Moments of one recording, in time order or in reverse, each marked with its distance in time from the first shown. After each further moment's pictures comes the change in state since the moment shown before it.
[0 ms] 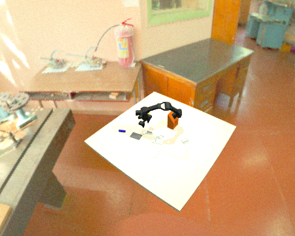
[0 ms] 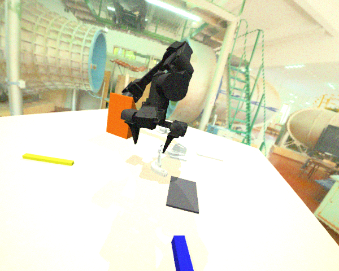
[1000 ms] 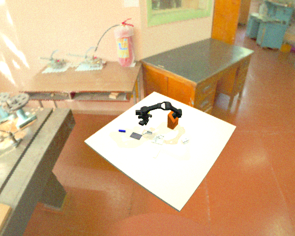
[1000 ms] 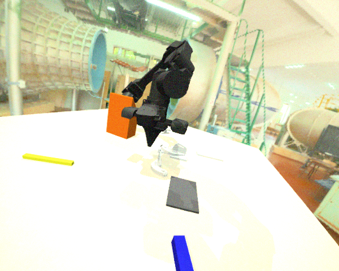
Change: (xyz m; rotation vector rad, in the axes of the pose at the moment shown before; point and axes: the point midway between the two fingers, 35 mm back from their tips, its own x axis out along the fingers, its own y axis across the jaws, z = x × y) arm -0.006 0.000 -0.002 -0.001 0.004 -0.006
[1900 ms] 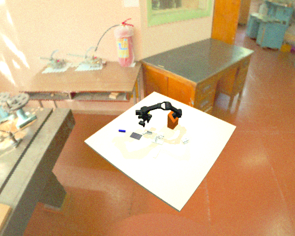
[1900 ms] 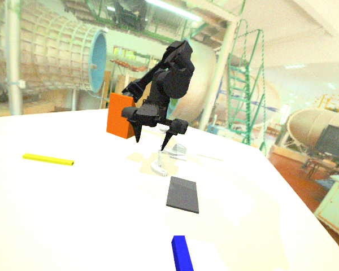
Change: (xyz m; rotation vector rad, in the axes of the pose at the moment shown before) arm 0.000 0.000 0.000 0.000 0.000 0.000
